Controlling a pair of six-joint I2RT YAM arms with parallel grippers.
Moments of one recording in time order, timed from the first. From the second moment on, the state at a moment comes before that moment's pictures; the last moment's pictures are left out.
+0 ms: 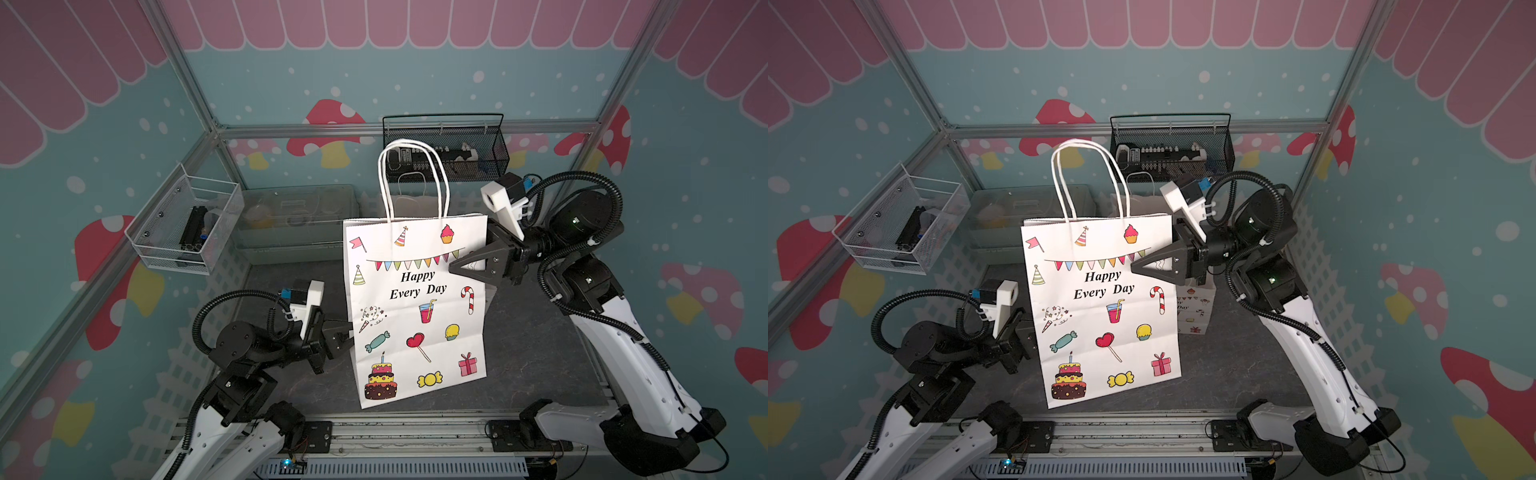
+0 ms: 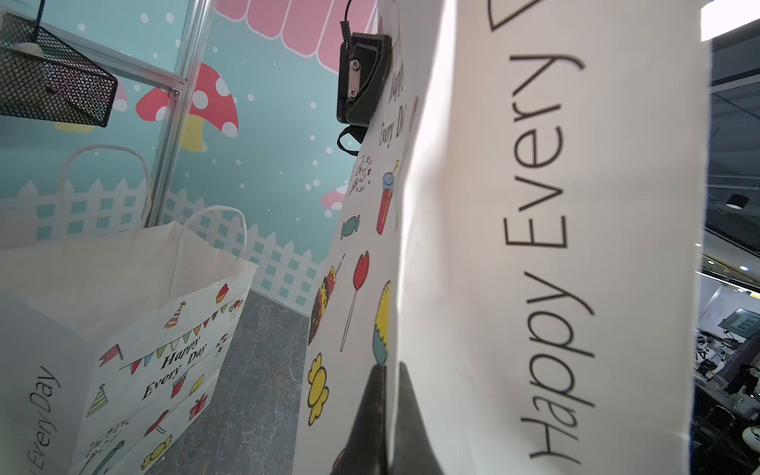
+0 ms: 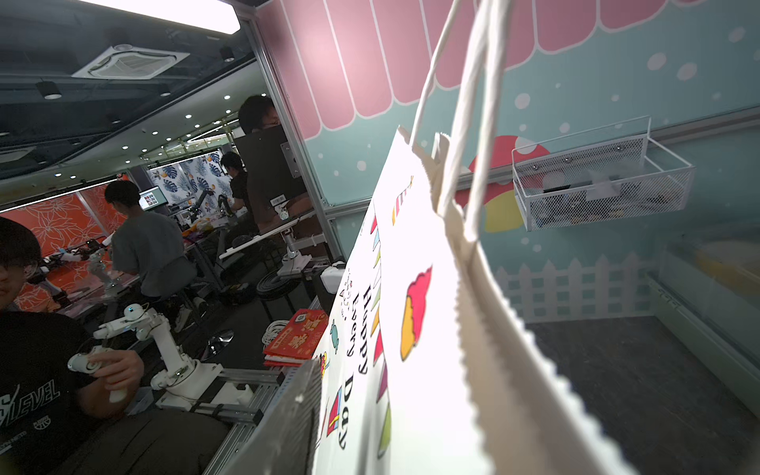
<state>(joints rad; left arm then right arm) -0.54 0.55 0.77 0.08 0.85 -0.63 0.50 1.25 1.64 -0.04 -1.30 0.62</state>
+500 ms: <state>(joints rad) -0.54 0.60 0.90 -0.02 0.83 -0.59 0.50 1.18 1.64 -0.17 -1.19 0.54</state>
